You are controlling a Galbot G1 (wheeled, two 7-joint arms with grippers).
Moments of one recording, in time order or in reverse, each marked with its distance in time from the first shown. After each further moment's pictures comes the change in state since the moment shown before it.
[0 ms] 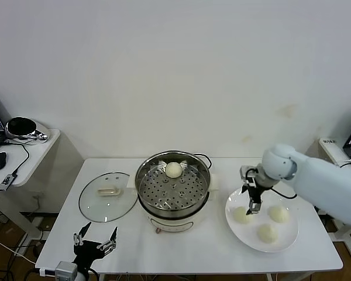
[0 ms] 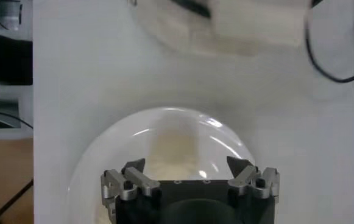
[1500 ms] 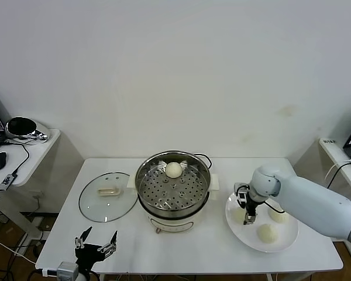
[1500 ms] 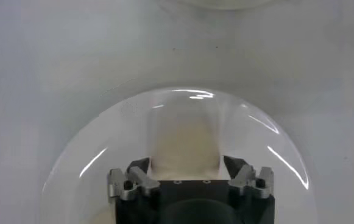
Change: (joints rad) left arm -0.017 -0.004 -0.005 0.057 -0.024 0.009 0.003; right arm -0.128 0.093 0.023 -0.149 -0.062 -0.002 0.080
